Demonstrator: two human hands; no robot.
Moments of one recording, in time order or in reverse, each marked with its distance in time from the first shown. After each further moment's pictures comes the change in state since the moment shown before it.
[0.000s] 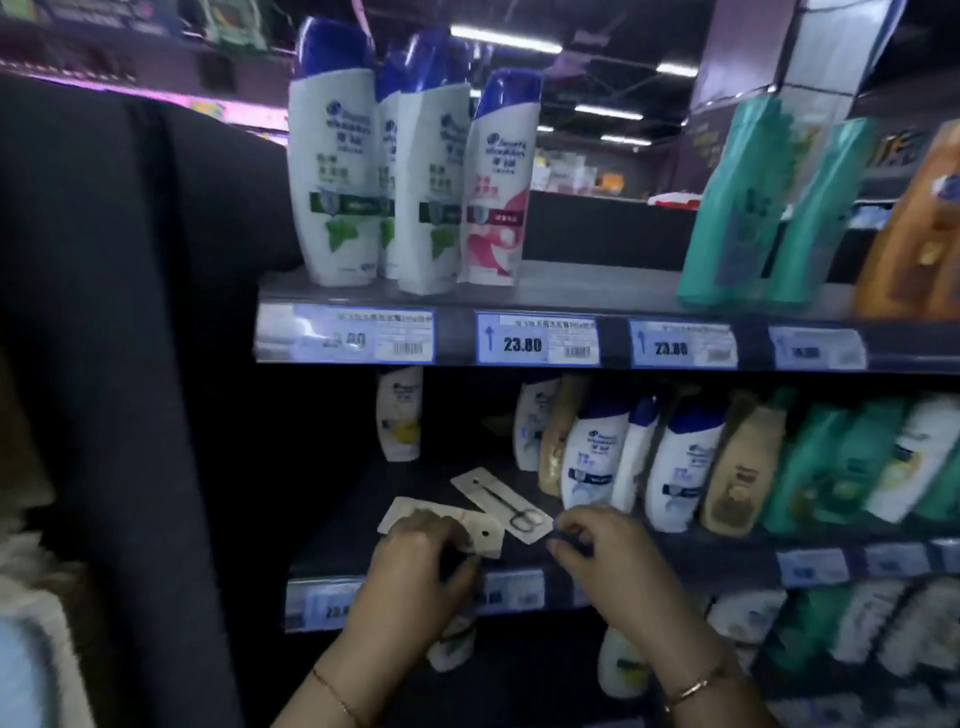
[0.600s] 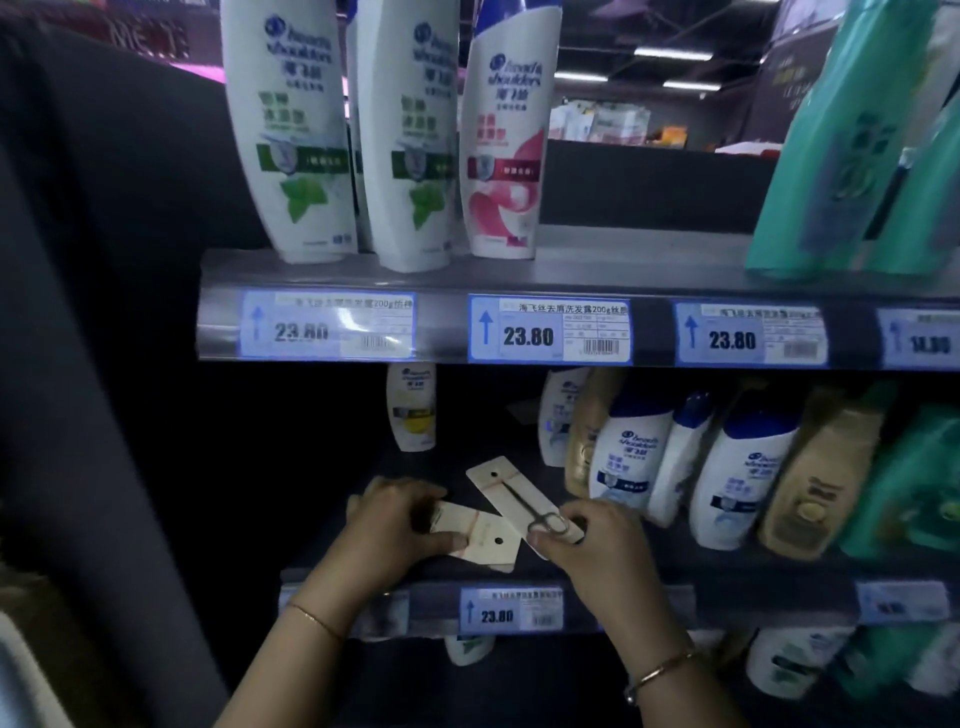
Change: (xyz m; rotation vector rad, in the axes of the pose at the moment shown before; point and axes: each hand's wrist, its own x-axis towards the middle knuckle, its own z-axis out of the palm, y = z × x) left_hand 0.054 -0.055 0.006 0.075 -0.128 -0.243; right_hand 0.046 0.020 0.049 0.211 0.027 0.081
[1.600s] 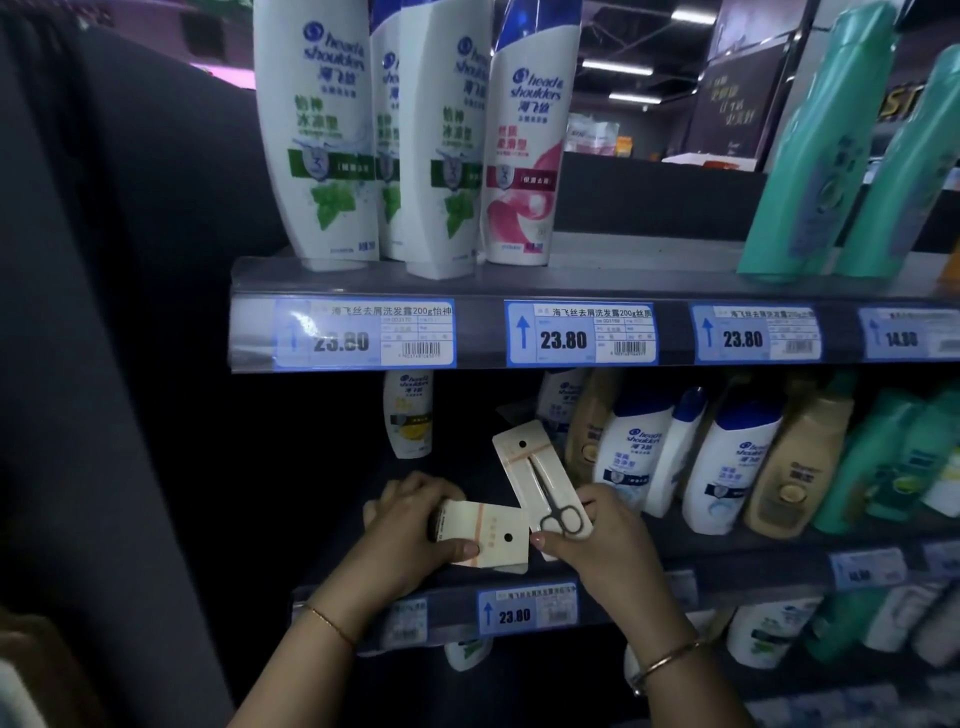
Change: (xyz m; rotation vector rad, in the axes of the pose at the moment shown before) left_hand 0.007 -0.006 0.001 -0.047 -0.053 0.179; right_hand -0.006 -0.008 0.007 0.142 0.035 0.175
